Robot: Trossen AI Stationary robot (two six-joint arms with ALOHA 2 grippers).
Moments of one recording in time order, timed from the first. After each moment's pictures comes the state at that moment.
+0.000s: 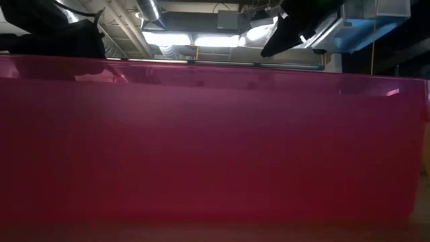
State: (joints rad) left arm -0.17 1.33 0.45 -0.56 -0.55 -1.49; right arm 0.12 1.31 1.04 -0.41 0.60 0.07
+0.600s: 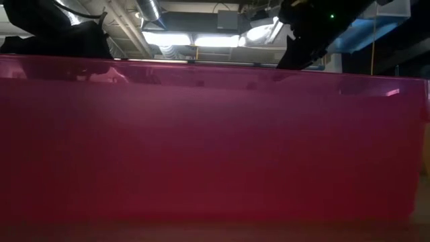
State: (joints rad) left arm -0.14 1.33 0.45 -0.52 -0.53 -1.09; right arm 0.11 1.31 0.92 -0.42 0.51 0.20
